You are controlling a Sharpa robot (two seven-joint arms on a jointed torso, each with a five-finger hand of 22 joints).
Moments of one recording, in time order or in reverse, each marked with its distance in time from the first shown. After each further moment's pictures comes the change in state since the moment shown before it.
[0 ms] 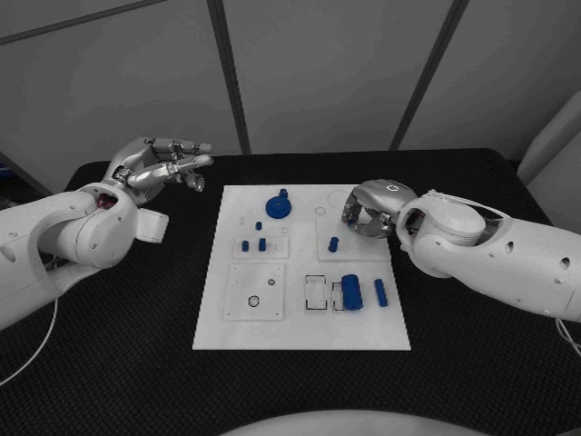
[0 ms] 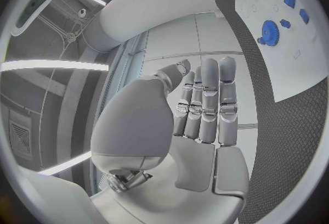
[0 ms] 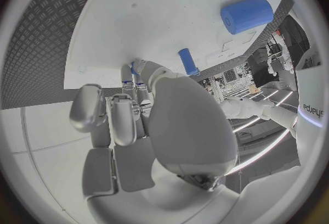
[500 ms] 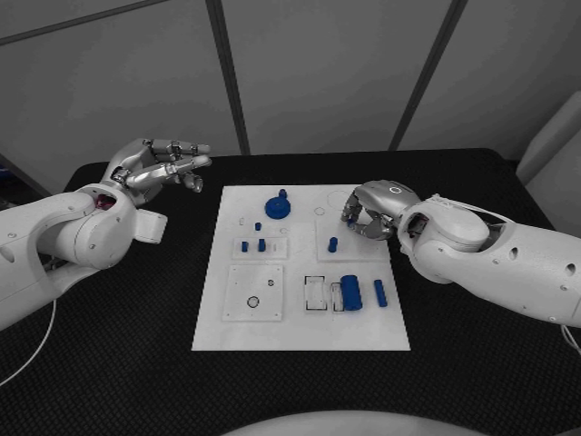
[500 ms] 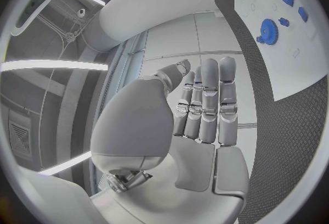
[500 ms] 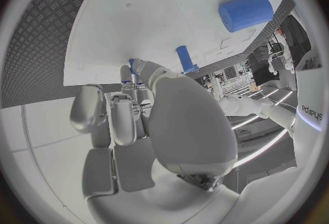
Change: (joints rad) left arm 0.000 0.002 0.000 -0.009 0.001 0.002 -0.002; left_hand 0.000 0.000 -0.002 -0.002 0.000 0.000 0.000 0.000 0.000 -0.002 0.002 0.000 0.000 0.000 0.000 0.000 -0.003 0.000 0.000 0.000 0.000 -0.002; right arm -0.009 -0.026 -0.005 0.042 -0.006 -0.068 -0.013; right_hand -0.003 0.004 0.019 -0.020 -0.006 0.007 0.003 0.000 0.001 0.012 0.002 -0.012 0.003 0.000 0.000 0.000 0.000 0.000 0.001 -0.001 0.007 0.010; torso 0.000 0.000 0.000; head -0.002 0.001
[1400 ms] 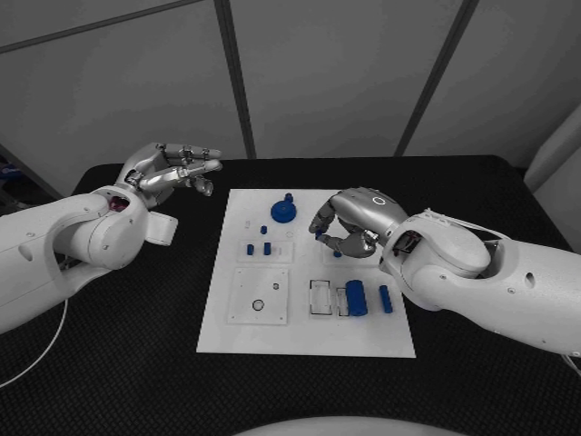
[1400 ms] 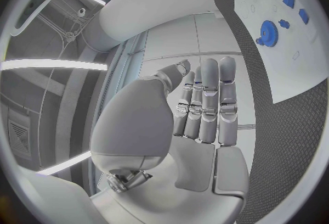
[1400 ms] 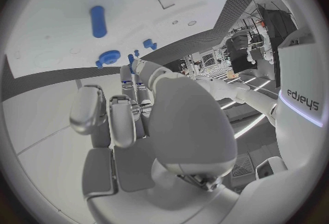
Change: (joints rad) left arm -0.002 0.013 -0.003 -0.008 0.001 0.004 -0.002; left_hand -0.004 0.004 -0.001 -0.001 0.000 0.000 0.000 0.000 0.000 -0.002 0.002 0.000 -0.001 0.000 0.000 -0.004 -0.001 0.000 0.000 0.000 0.000 -0.001; right arm 0.000 0.004 0.002 0.227 0.020 -0.069 0.017; right_hand 0.000 0.000 0.008 -0.014 -0.005 0.003 0.003 -0.003 -0.001 0.004 0.003 -0.011 0.001 0.000 0.000 0.004 0.000 0.000 0.003 -0.004 0.004 0.009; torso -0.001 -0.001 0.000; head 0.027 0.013
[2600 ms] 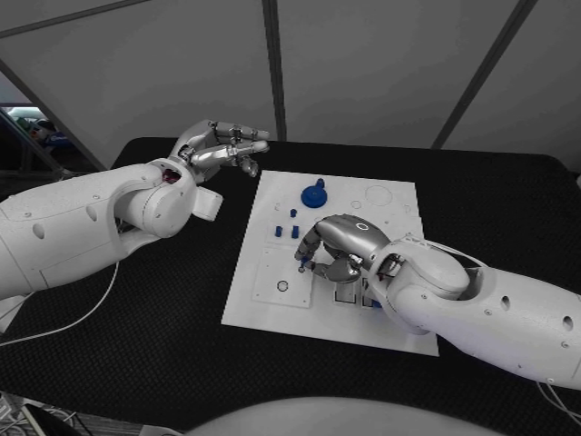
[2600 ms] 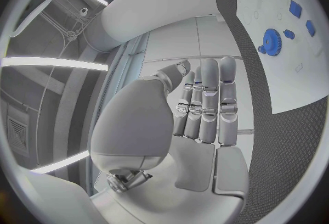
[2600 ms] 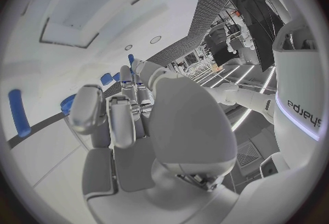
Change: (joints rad) left arm 0.000 0.038 -0.004 -0.010 0.001 0.005 -0.003; left_hand 0.000 0.000 0.000 0.000 0.000 0.000 0.000 0.000 0.000 -0.004 0.003 0.000 -0.002 0.000 0.000 0.000 -0.003 0.000 -0.004 0.004 -0.004 -0.004; right arm -0.091 0.167 -0.023 -0.086 0.066 0.058 0.067; right_hand -0.004 0.004 0.005 -0.005 0.004 0.000 0.000 -0.006 0.000 0.000 0.000 -0.008 0.002 0.000 0.000 0.000 0.001 0.000 0.000 0.000 0.000 -0.001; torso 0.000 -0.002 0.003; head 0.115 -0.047
